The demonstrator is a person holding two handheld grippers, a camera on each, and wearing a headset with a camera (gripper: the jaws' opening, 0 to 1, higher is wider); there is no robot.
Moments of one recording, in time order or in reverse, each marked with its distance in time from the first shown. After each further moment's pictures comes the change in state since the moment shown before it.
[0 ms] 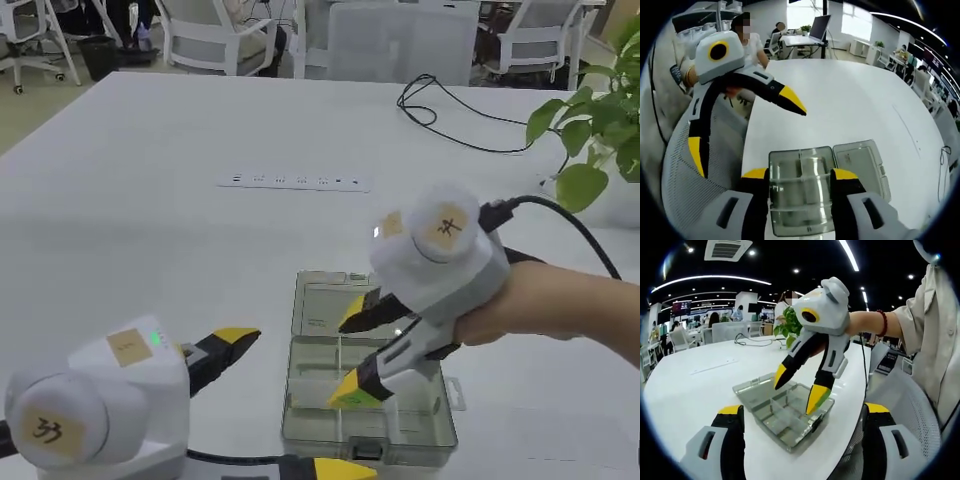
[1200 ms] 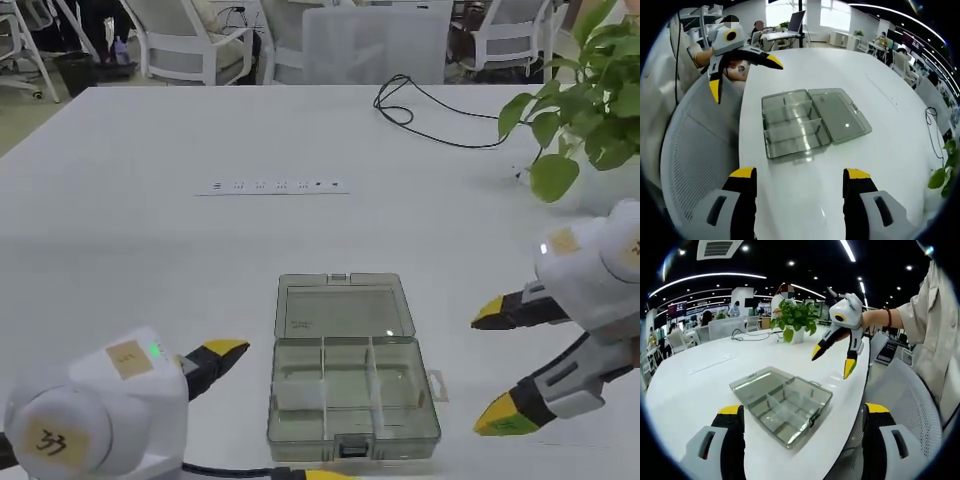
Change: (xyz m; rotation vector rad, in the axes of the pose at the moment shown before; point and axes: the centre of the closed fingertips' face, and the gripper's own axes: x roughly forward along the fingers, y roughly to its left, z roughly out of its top) left arm 0.004 -0.008 -0.010 0.040 0.077 -0.004; right arm -0.078 -0.008 -0.122 0.128 0.042 -0.106
